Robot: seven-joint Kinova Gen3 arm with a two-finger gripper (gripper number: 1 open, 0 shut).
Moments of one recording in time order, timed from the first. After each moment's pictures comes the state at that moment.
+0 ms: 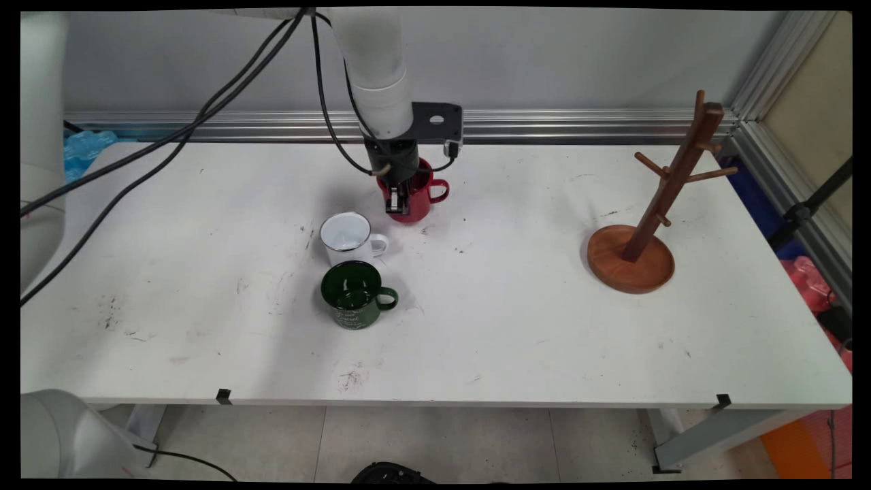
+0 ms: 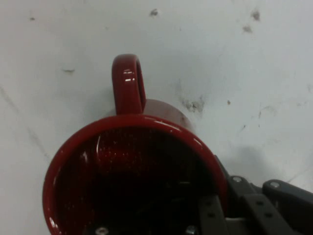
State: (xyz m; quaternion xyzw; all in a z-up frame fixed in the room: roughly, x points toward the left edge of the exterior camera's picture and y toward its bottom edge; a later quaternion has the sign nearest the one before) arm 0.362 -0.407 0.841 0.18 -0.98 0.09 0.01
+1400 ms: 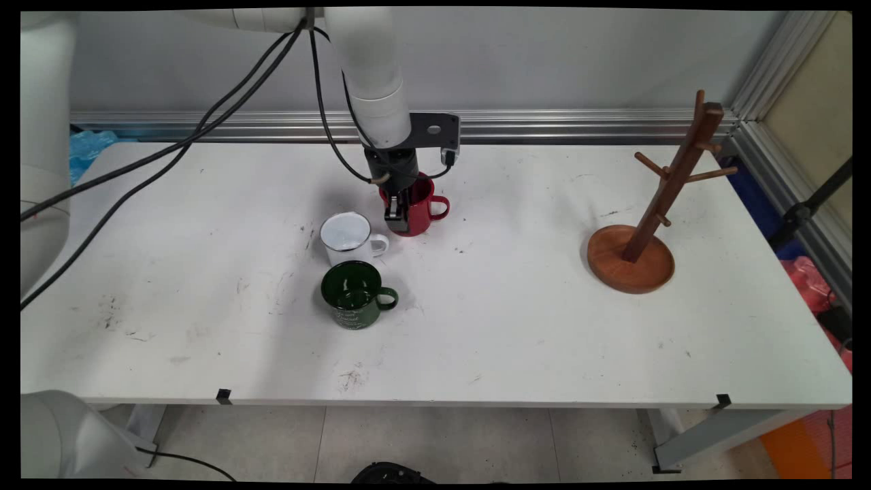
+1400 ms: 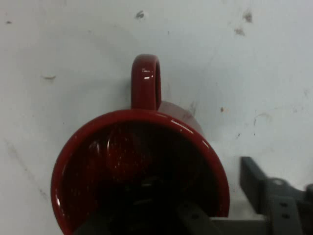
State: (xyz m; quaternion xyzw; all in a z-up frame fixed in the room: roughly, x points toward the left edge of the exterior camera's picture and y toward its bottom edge) arm 0.369 -0.411 0.823 0.18 -0.98 0.07 0.02
